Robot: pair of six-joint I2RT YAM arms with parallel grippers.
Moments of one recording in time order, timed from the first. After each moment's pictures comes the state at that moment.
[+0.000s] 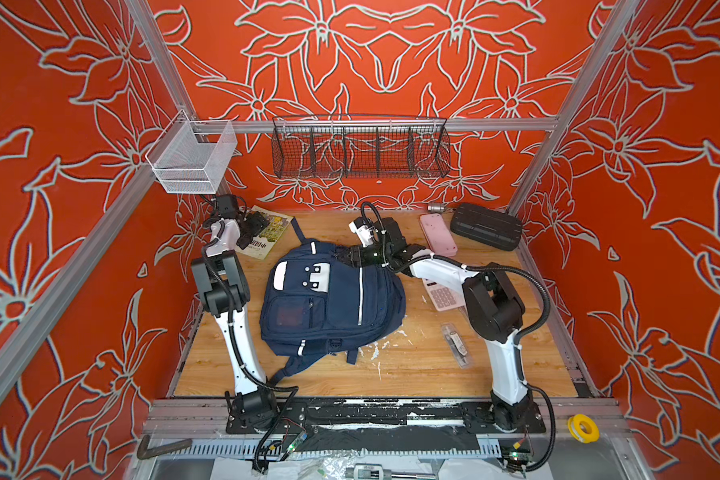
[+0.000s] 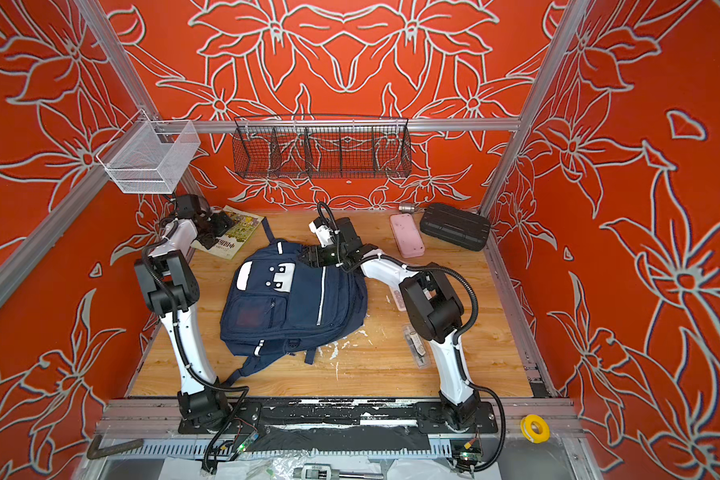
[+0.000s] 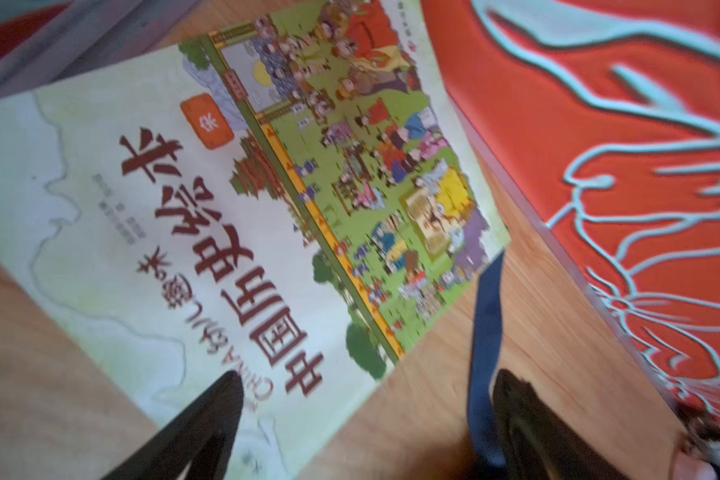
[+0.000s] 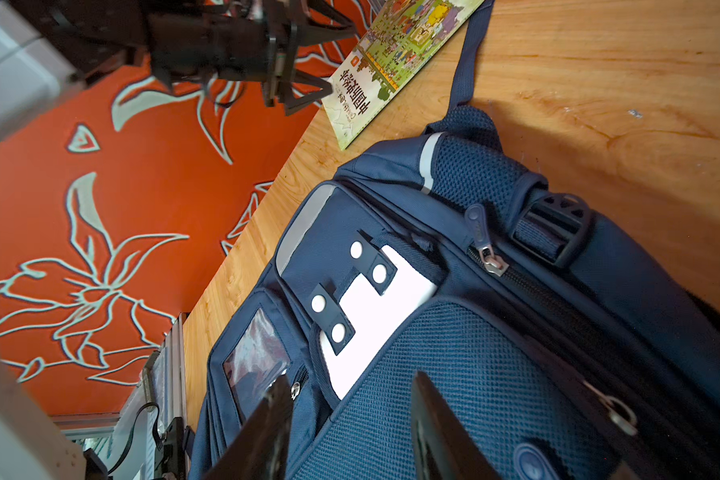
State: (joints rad) left arm 0.37 2.46 2.19 -0.69 0.26 -0.51; right arm 0.63 2.10 1.58 0.00 -0.59 0.48
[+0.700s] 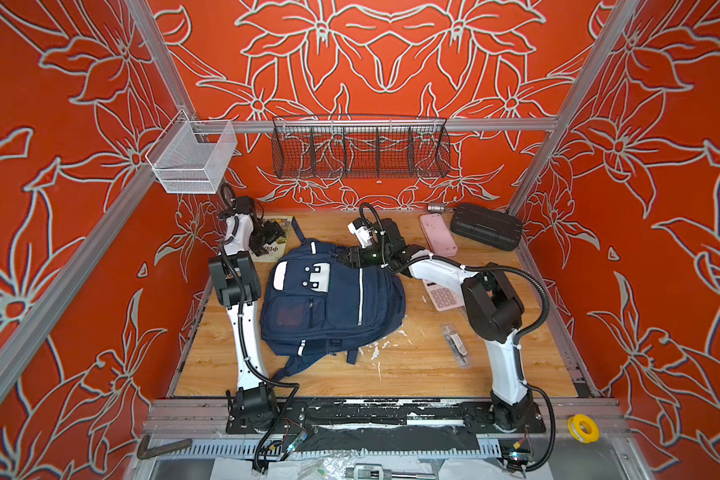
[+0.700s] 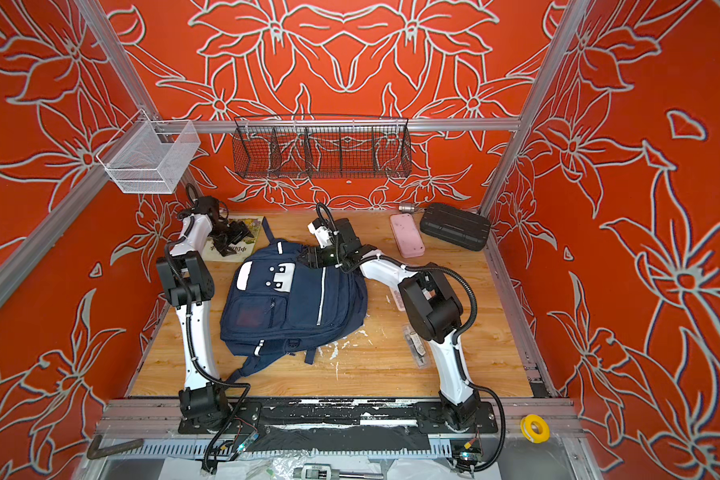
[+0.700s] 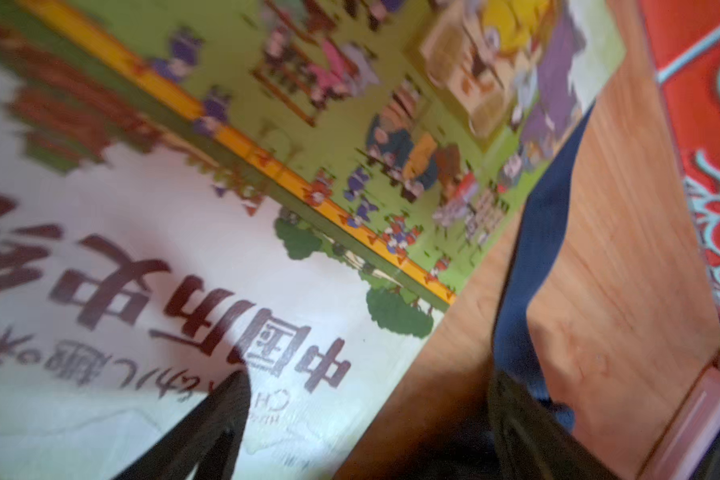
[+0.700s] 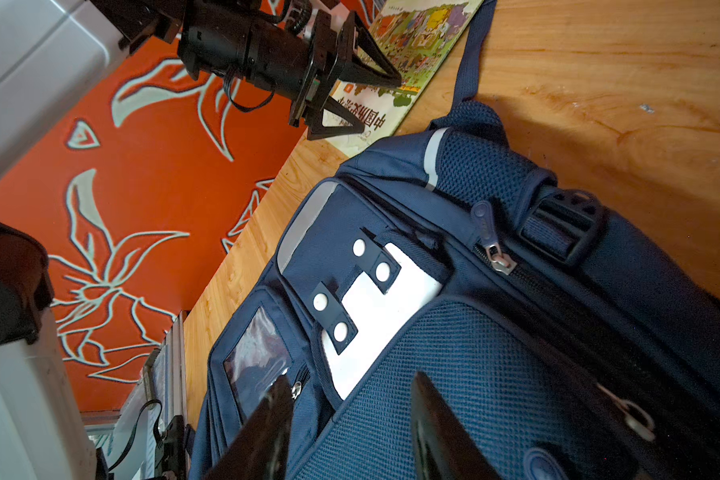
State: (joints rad) left arm 0.27 2.56 2.36 -1.11 0.36 -0.47; right arm 0.63 2.10 1.57 0.01 -0.59 0.48
